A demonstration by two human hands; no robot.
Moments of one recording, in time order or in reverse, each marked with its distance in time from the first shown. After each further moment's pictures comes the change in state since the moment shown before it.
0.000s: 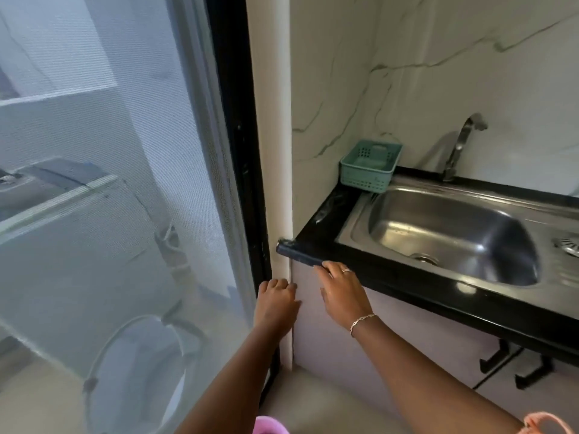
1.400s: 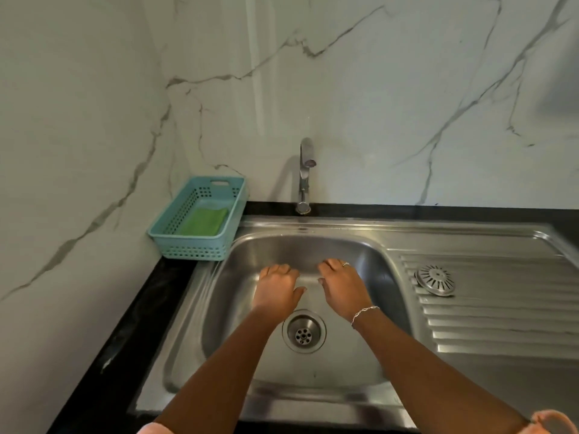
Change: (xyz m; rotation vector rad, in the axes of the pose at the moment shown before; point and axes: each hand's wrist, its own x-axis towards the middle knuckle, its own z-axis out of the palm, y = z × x) left_hand 0.331 0.306 0.074 -0.057 -0.093 0.515; right_hand 0.080 0.402 -0.062 -0.093 -0.036 0.433
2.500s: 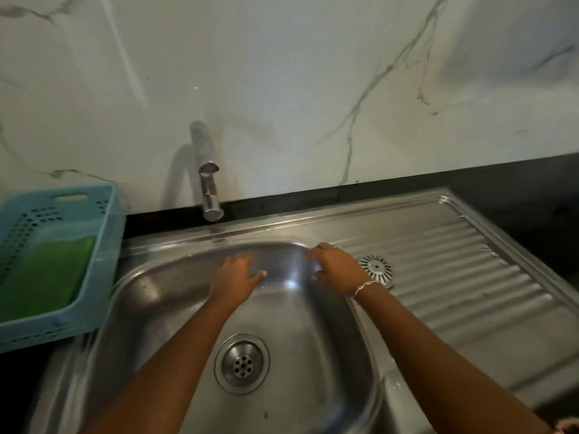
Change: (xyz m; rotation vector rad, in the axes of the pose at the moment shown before) left_hand 0.146 0.018 0.055 -0.395 -0.195 -0.016; right_hand 0.038 0.122 -0.027 0.125 -0.245 0.334
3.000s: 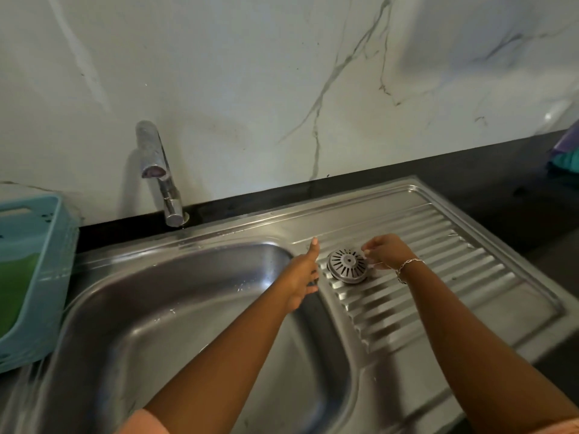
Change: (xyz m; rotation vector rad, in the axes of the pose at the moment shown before) left_hand -0.013 0.146 0.044 -1.074 -0.620 -0.310; right_hand -0.046 0.108 -0.048 0.656 0.181 0.736
